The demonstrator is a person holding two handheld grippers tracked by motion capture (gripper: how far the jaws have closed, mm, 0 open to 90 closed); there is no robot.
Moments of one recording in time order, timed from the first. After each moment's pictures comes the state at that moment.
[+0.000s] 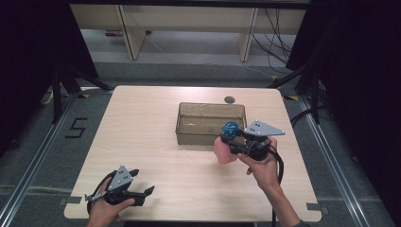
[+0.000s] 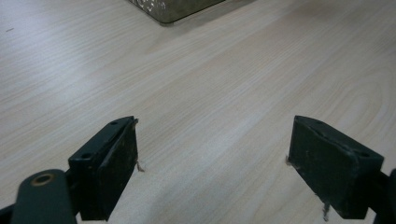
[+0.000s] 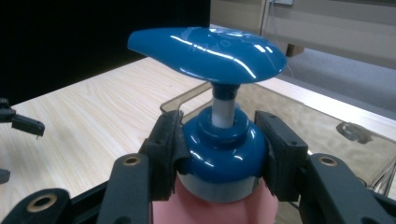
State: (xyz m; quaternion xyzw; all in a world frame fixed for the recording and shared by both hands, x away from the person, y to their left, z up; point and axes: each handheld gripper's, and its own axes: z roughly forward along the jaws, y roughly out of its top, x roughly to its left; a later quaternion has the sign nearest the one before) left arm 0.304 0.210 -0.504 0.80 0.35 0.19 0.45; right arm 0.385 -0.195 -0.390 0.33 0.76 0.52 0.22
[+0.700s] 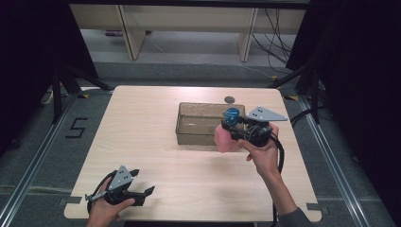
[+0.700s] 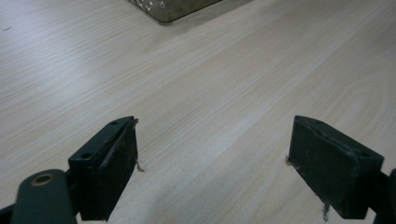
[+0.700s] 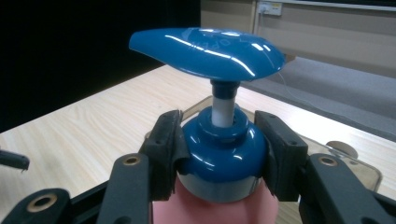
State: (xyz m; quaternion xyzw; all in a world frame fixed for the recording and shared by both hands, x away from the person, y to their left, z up) left arm 0.303 0.210 -0.504 0.80 0.35 0.18 0.45; right arm 0.411 -0.196 -0.367 0.34 0.74 0.54 0.22
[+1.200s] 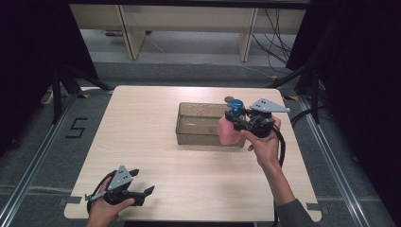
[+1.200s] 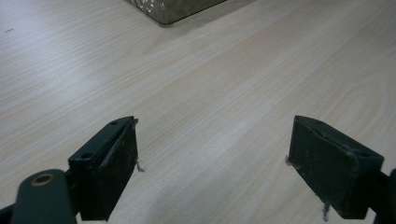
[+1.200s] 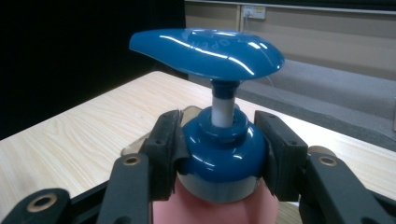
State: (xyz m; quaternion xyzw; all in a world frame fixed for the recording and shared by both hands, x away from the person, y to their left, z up) left arm 0.303 0.211 -0.503 0.80 0.35 0.18 0.45; right arm 0.432 -0.204 -0.362 0.36 0.73 0.54 0.23
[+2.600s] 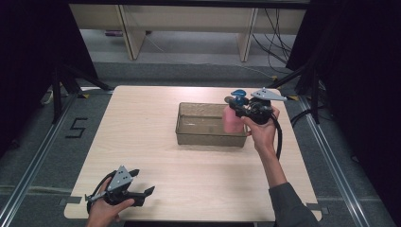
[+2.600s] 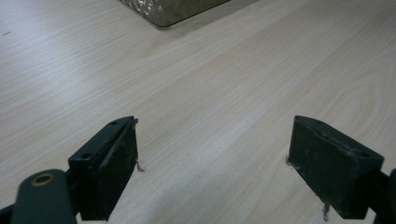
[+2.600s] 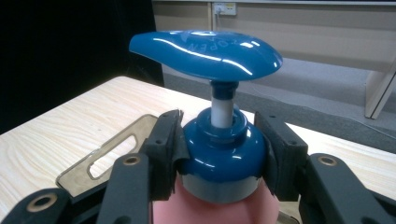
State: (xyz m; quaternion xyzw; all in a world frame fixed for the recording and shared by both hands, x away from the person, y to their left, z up) left arm 0.303 0.210 -0.502 0.80 0.35 0.18 0.46; right arm 0.484 -0.213 -0.376 0.40 0.70 0.53 0.26
